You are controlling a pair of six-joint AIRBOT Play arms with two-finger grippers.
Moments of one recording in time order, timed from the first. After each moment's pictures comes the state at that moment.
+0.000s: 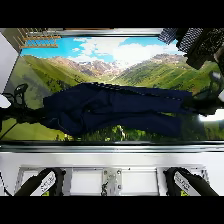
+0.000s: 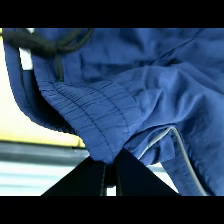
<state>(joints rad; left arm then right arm) 0.30 -1.06 0.92 1.41 -1.30 -1.44 -0.25 -1.02 0.97 -1.45 1.24 1.71</state>
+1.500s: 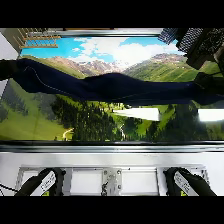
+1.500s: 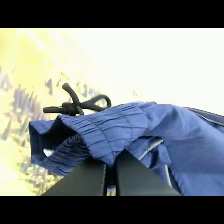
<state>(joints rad) 0.34 -1.06 1.39 1.24 -1.05 -1.40 -0.27 -1.00 1.22 -1.37 1.05 1.67</state>
